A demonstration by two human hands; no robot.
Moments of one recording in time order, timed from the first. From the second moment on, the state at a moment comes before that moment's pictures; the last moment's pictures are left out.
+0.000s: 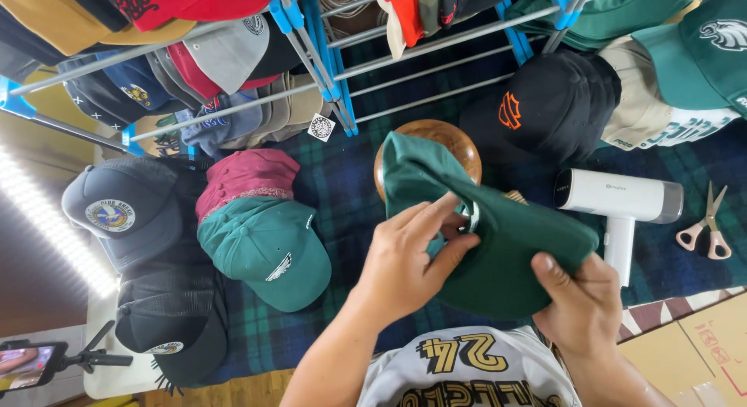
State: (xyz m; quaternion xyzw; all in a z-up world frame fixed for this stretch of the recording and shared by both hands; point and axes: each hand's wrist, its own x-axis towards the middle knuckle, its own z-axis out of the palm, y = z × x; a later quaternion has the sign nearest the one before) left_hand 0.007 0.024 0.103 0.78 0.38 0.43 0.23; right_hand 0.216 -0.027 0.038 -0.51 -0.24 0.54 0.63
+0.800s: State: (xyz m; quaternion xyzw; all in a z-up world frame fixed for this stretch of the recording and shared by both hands) left_hand -0.058 0.096 0.086 0.58 0.17 0.46 0.65; right_hand 0.229 0.016 0.062 -0.40 -0.67 0.09 0.62
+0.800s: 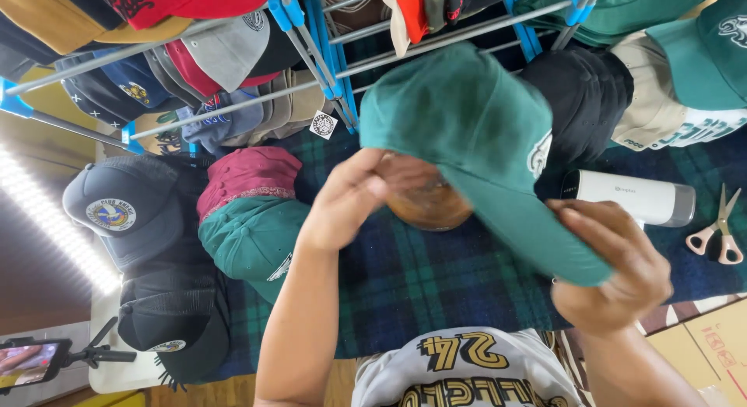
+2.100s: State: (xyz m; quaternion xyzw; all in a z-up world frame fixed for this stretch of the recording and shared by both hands) left_hand -0.122 0.156 -0.082 0.37 0.67 0.61 0.20; right_hand 0.197 0.060 0.008 -0.39 -0.78 -0.01 0.48
